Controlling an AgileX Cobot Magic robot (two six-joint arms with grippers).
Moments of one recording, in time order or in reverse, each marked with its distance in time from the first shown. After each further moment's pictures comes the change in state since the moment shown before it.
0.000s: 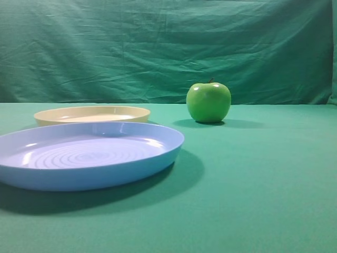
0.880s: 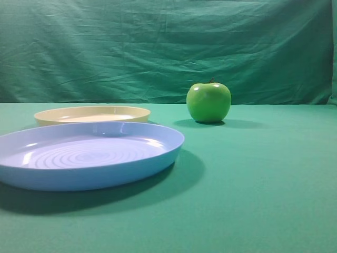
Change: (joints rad) left arm 0.000 0.000 0.000 0.000 0.000 0.000; right arm 0.118 0.614 -0.410 0.069 0.525 -0.103
